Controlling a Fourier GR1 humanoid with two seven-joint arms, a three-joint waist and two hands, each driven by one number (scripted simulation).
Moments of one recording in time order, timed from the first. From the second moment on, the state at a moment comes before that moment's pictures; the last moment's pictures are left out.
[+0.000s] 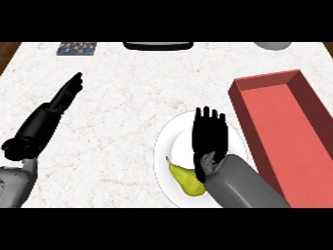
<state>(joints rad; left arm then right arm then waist) -0.22 0.40 -0.12 -1.52 0.02 -0.09 -0.09 -0.50 -0.09 0.61 -1.34 0.86 0.36 1.05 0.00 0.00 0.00</state>
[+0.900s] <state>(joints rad) -0.20 0.35 -0.06 -1.54 -0.03 -0.15 -0.08 -0.46 -0.07 0.56 -1.27 1.08 0.32 0.86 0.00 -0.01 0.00</state>
